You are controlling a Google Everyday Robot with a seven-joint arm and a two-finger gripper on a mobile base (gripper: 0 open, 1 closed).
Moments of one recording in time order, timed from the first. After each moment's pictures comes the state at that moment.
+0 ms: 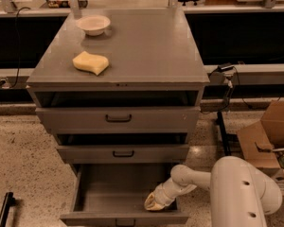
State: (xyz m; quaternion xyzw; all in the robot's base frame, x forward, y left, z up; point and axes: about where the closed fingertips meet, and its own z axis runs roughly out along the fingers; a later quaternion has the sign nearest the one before) arm 0.476 -0.037 0.171 -0.71 0.61 0.31 0.17
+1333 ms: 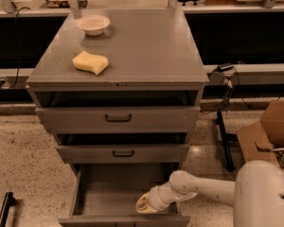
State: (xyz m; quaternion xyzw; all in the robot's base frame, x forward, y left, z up) arm 0.460 0.004 0.232 -0.70 0.60 0.30 0.26
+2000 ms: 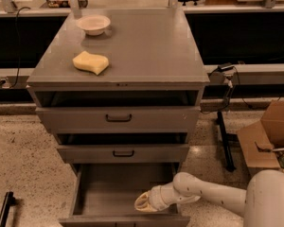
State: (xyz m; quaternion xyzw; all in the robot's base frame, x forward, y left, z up) arm 0.463 0.008 0.250 -0.66 0.61 0.31 0.31
